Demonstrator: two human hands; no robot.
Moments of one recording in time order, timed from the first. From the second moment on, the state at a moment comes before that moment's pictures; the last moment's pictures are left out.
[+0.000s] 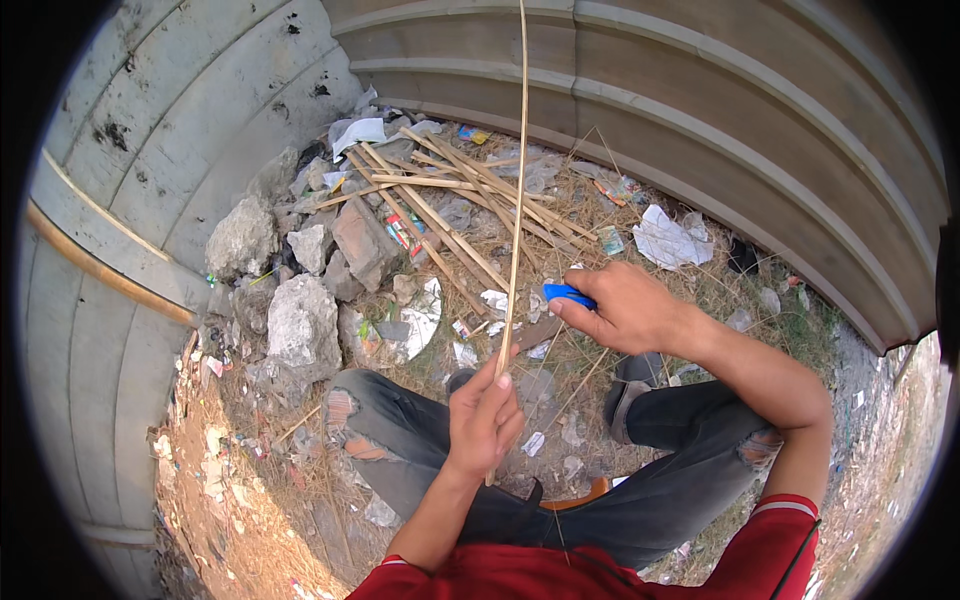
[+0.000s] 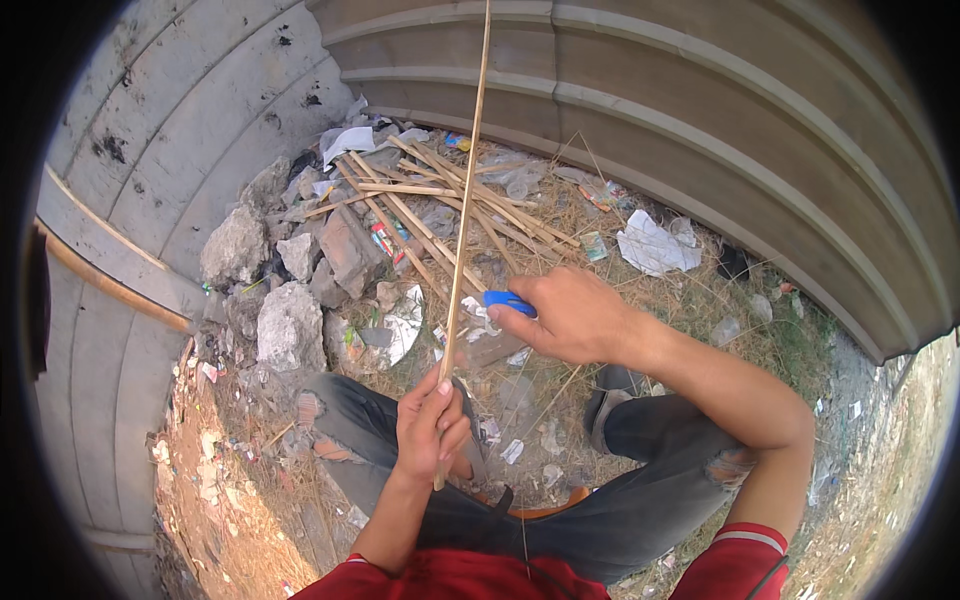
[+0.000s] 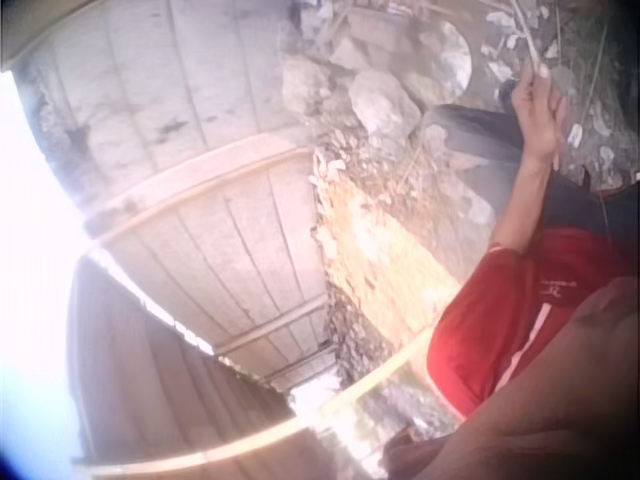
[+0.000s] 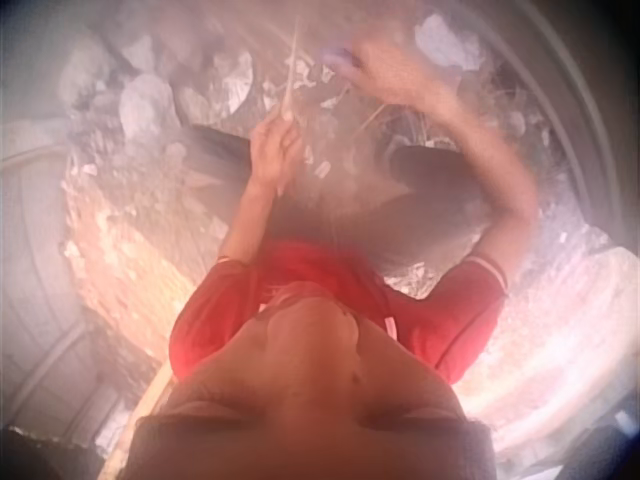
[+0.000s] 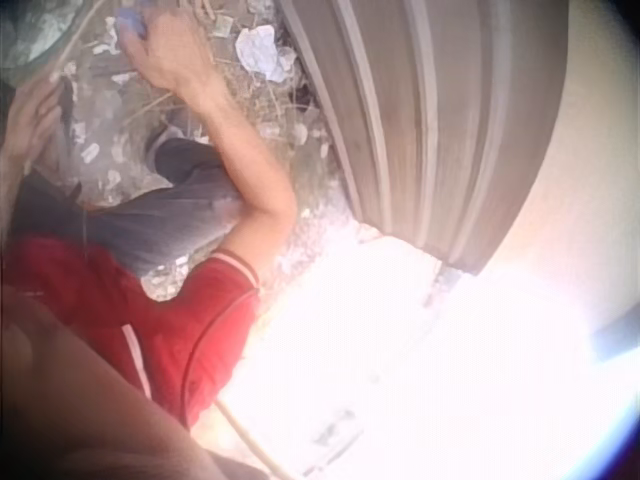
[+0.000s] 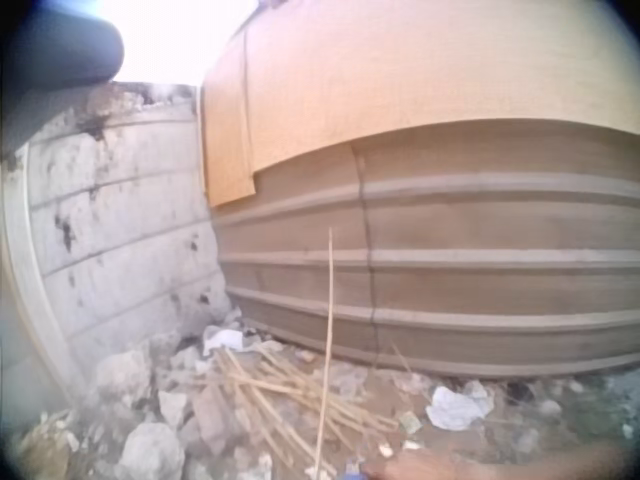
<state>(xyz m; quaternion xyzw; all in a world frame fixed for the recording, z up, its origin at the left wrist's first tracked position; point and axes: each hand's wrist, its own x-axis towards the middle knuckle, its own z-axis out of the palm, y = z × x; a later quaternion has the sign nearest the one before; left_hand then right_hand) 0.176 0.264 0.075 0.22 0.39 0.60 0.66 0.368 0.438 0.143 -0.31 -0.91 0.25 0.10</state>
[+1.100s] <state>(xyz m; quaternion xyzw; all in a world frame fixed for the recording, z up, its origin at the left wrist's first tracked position) 0.024 -0.037 -0.032 0.29 0.52 0.31 0.74 0.575 0.626 0.028 -0.73 -0.66 0.03 0.19</state>
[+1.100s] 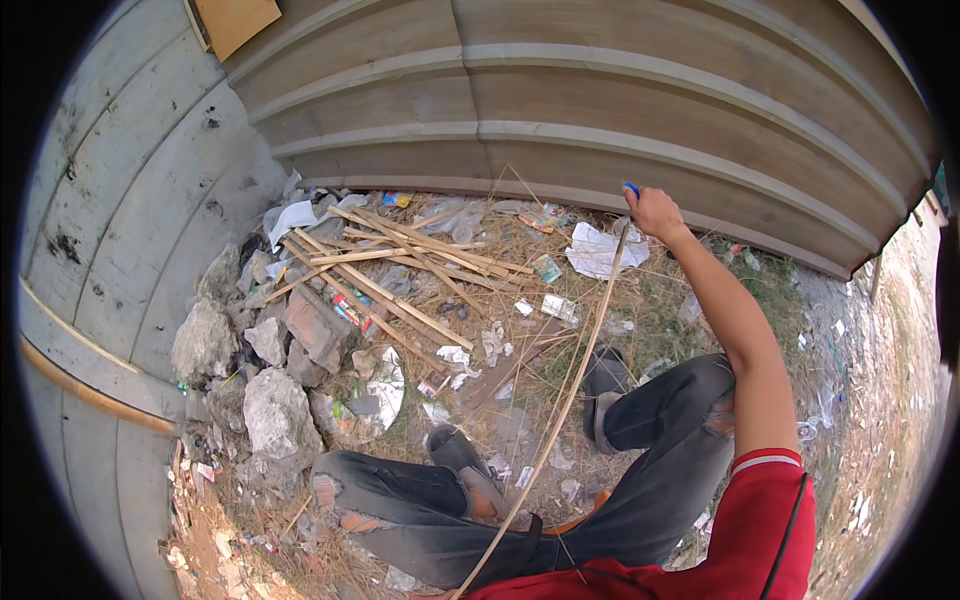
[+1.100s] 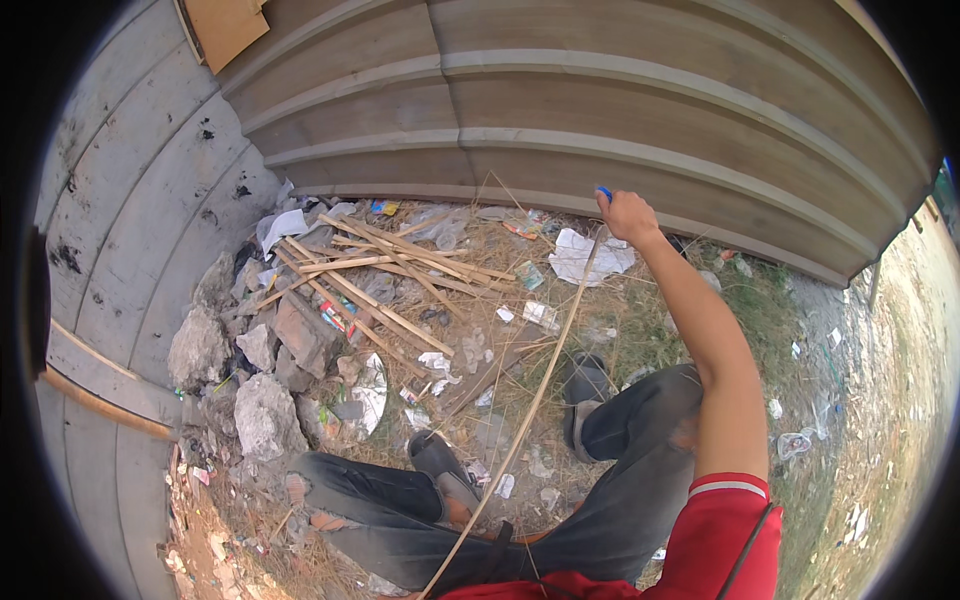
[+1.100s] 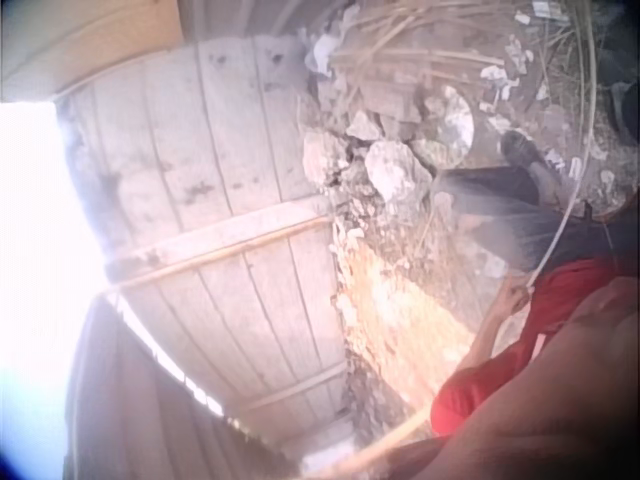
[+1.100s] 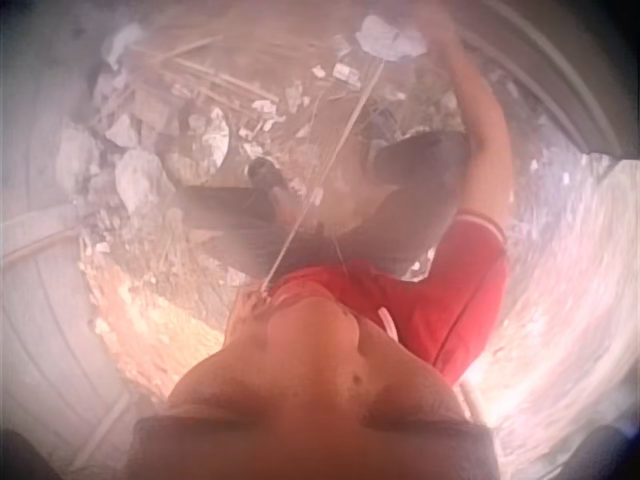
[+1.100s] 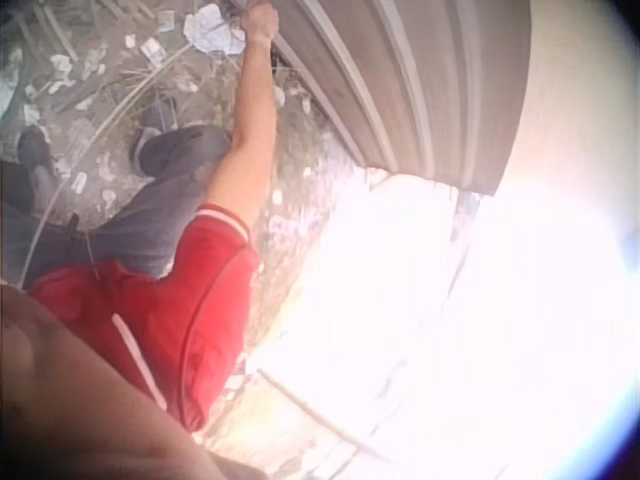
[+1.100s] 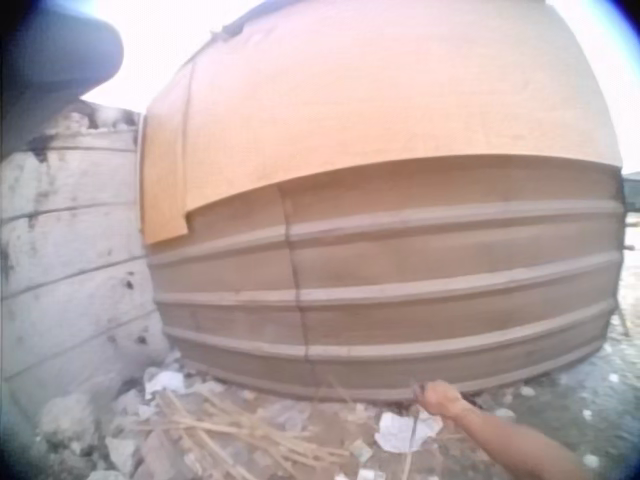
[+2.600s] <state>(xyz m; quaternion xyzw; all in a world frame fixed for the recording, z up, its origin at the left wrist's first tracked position) 0.163 0.175 0.010 0.24 0.25 0.51 0.79 0.367 0.457 0.135 -0.35 -0.72 0.51 0.31</state>
